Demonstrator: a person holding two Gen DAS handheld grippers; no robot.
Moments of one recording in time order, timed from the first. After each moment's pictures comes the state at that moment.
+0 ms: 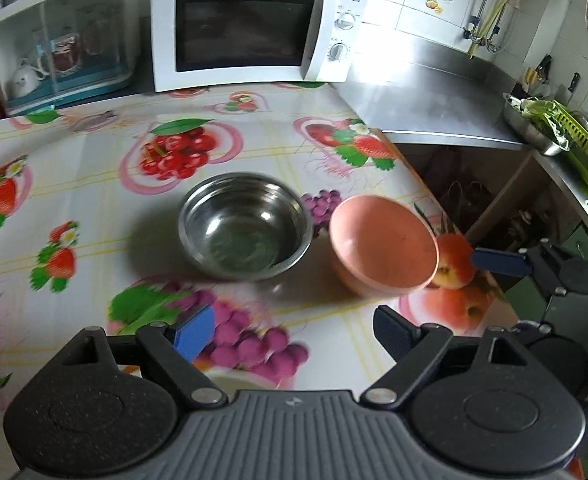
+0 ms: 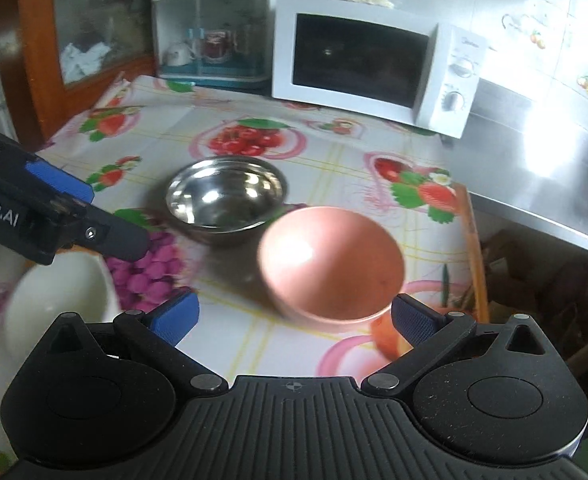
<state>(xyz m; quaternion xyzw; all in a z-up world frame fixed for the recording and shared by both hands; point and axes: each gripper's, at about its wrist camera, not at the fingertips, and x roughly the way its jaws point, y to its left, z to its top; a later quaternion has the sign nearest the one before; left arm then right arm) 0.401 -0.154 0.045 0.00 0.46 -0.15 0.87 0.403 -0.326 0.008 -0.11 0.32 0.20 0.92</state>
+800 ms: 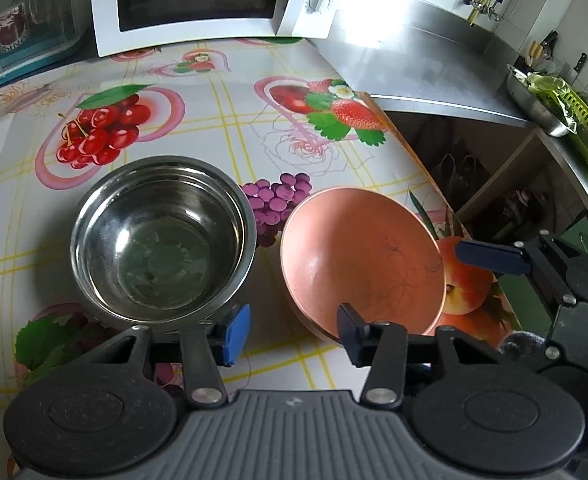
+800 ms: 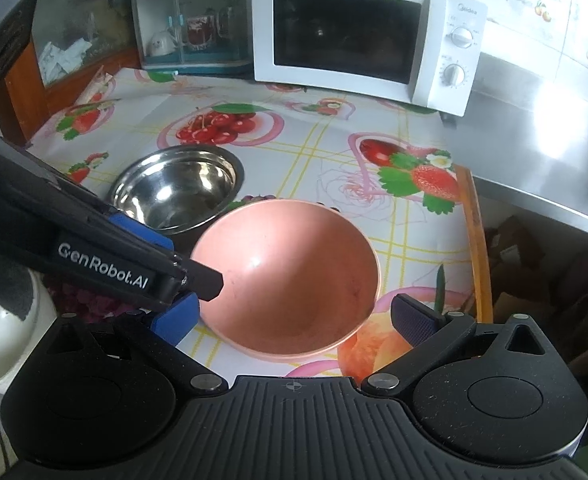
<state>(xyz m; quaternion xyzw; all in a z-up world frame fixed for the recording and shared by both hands) 0.474 -0.212 -0.015 -0.01 0.51 -0.17 0.84 0.456 -0.346 -0.014 -0.09 0.35 0.21 0.91</state>
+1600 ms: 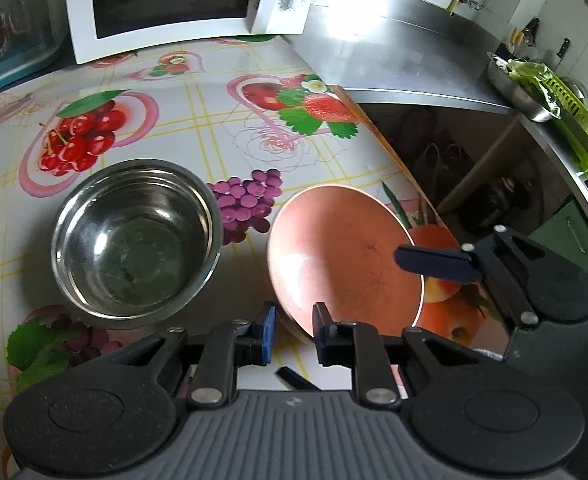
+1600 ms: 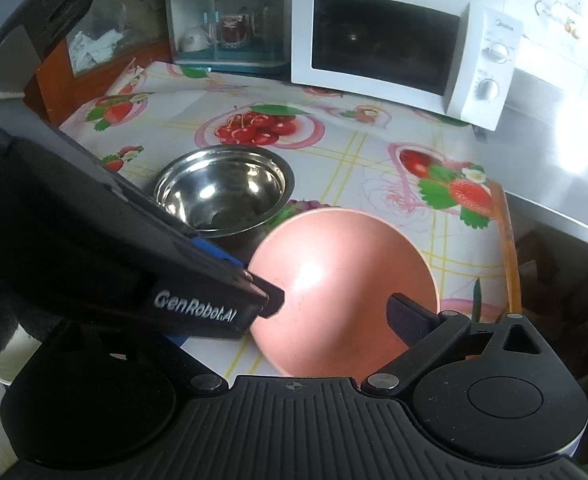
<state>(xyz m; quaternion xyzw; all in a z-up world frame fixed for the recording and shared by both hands) 0.465 -0.226 -0.007 0.01 0.51 -0.19 0.84 0.440 -0.323 -0.010 -0.11 0.34 0.24 0.90</state>
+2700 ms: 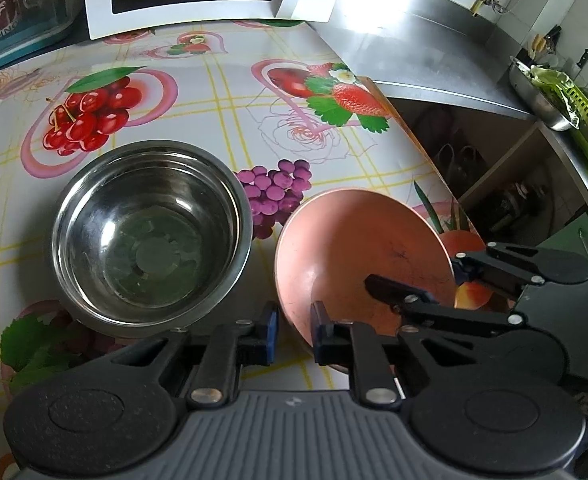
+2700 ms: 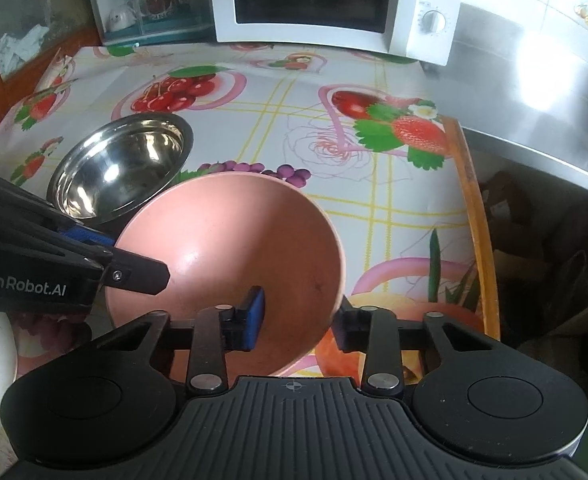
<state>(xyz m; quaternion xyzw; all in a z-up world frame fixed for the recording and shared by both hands) 0.484 -0.215 -0.028 -0.01 0.53 -0.17 0.83 0.487 -0.349 -0.039 -0.07 0.41 0.17 0.89</state>
